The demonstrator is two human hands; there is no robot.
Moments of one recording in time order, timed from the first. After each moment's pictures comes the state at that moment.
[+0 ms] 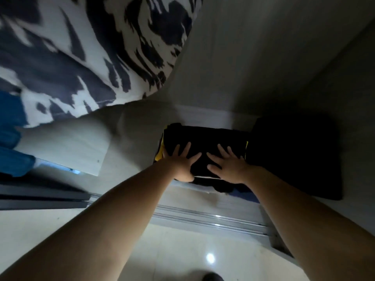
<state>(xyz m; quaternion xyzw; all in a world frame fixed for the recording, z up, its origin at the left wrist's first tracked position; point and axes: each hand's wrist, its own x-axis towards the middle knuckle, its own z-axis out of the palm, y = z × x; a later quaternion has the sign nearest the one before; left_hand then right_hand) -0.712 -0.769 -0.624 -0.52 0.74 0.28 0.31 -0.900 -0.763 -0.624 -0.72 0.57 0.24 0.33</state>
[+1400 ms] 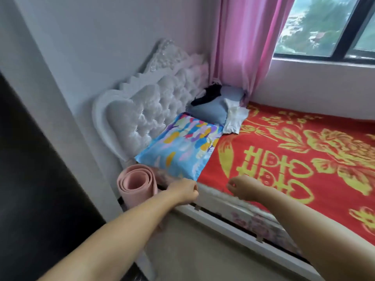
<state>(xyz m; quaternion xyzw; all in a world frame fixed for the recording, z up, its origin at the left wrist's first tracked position) -1.148 -0.362 -0.046 -0.04 0.98 0.15 0.13 -1.231 -0.158 -0.034 -0.28 0.94 -0.03 0.20</state>
